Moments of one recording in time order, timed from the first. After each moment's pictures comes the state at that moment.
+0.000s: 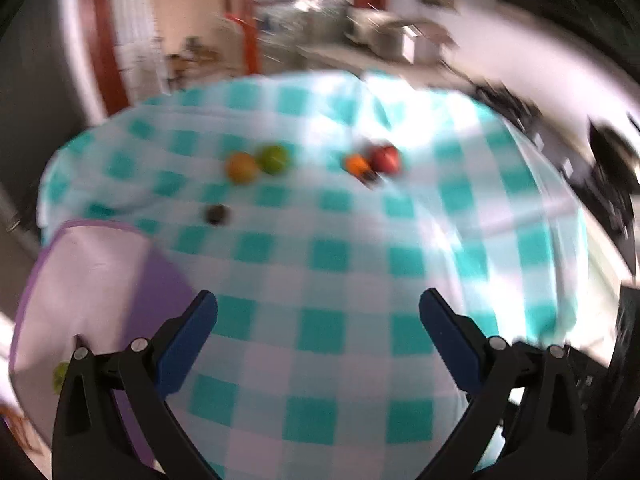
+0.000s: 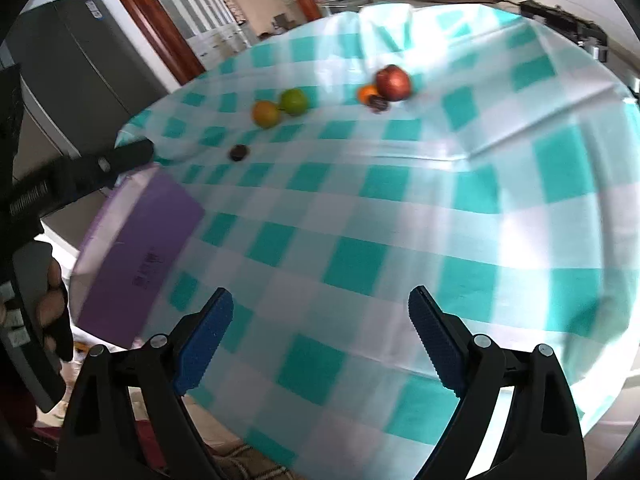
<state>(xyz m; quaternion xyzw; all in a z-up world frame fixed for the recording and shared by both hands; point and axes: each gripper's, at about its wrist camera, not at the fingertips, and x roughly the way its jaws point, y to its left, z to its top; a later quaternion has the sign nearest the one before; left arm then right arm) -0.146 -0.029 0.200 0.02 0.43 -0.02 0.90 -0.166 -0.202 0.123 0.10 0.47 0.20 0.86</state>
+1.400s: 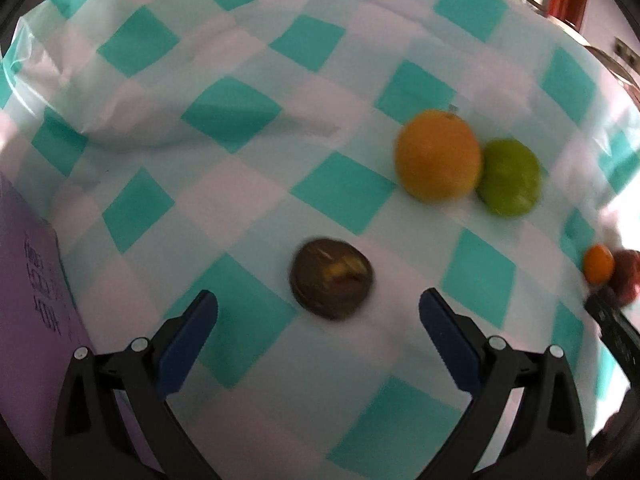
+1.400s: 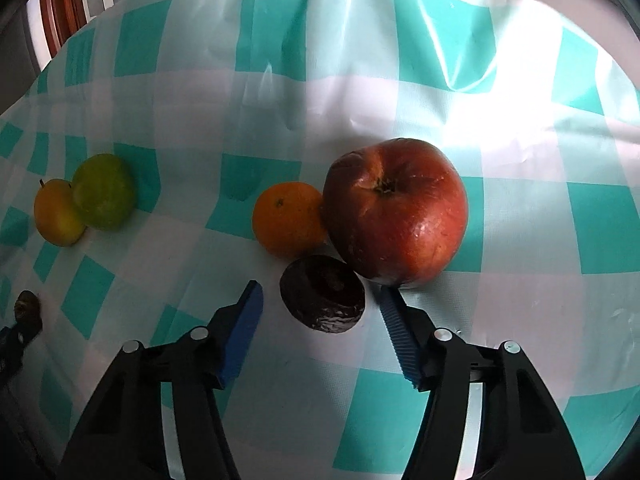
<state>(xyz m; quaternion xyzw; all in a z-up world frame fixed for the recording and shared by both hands) 0.094 0.162 0.034 -0.14 0.45 0.22 0.85 0.175 -0.111 0.019 -0.01 0.46 0.04 0.89</state>
